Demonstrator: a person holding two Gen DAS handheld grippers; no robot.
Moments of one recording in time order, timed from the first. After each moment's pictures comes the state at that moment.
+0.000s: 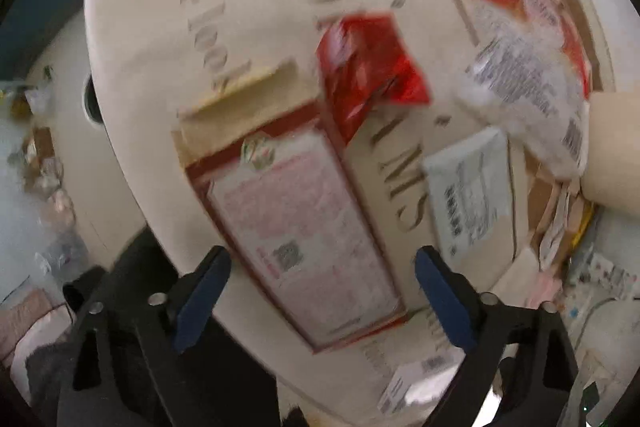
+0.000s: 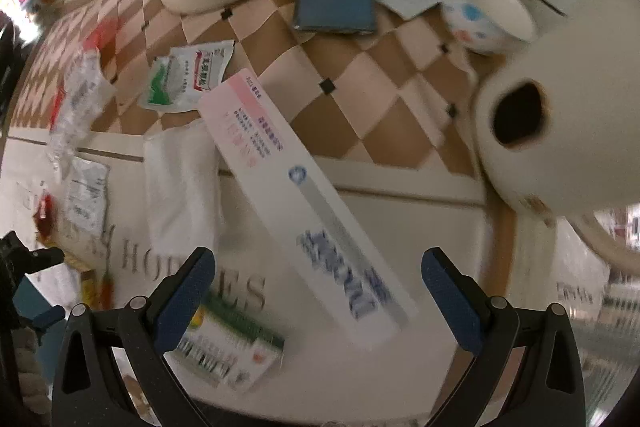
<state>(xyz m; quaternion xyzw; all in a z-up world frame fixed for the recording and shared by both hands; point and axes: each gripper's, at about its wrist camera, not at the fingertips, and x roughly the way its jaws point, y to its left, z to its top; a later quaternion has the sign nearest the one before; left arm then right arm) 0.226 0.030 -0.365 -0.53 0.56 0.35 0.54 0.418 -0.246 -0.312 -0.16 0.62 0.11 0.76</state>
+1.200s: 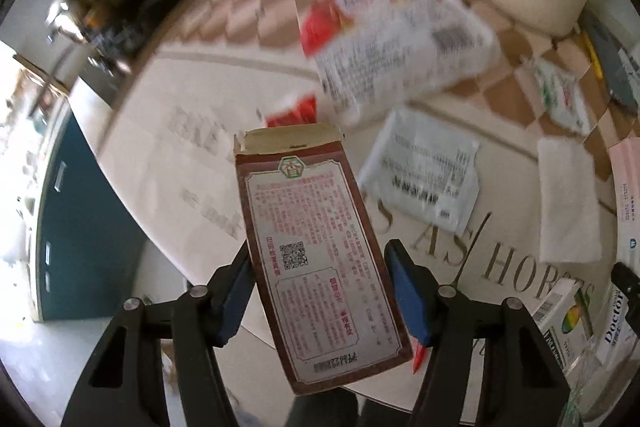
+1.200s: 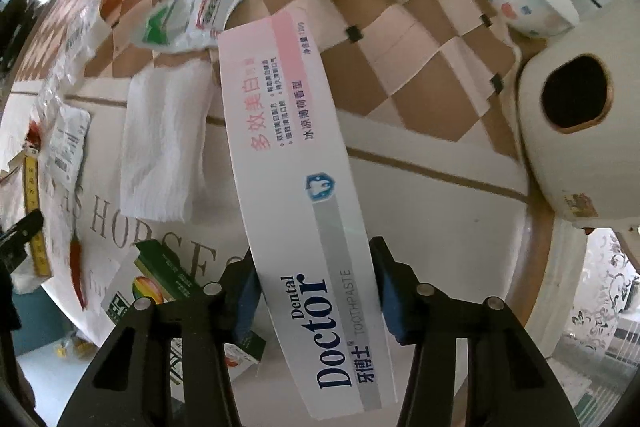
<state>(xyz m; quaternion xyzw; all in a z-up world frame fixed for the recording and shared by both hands) 0.309 -0.068 -0.239 -0.12 0.61 0.33 0.71 0.381 -0.251 -0.355 -0.18 0.63 0.15 0.75</state>
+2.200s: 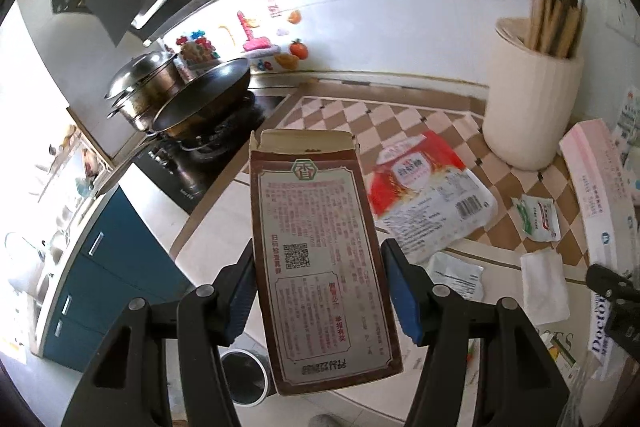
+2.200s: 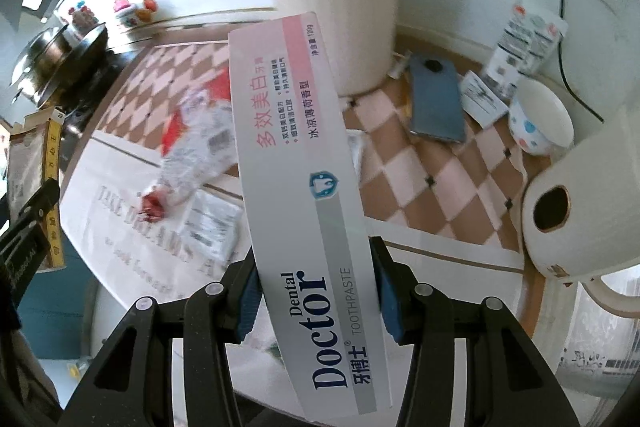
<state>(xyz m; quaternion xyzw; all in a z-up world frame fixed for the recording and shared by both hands) 0.257 0.008 -0.164 -0.05 0.45 0.37 0.81 0.346 -0.175 -0.218 -0.14 0.53 0.24 0.81</state>
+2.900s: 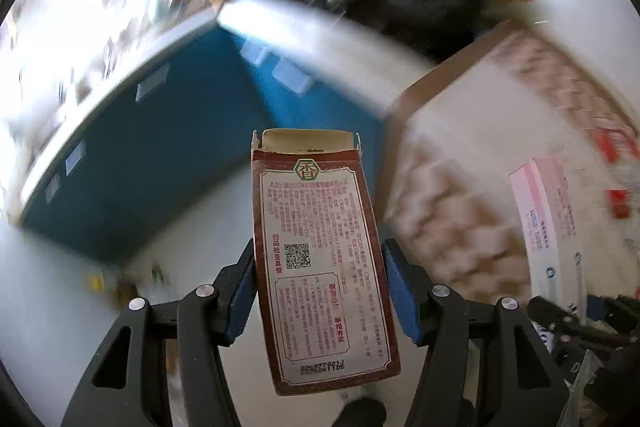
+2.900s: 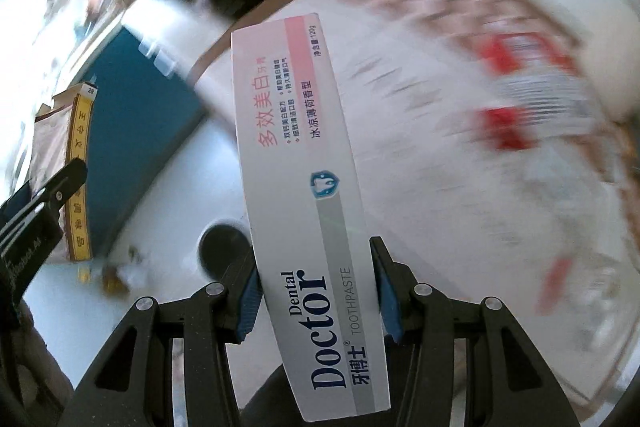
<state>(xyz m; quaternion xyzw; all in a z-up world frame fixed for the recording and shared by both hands) -0.085 0.252 -0.300 -0.26 0.48 0.48 0.69 0.065 0.118 -0.317 -0.26 0.56 0.39 0.69</state>
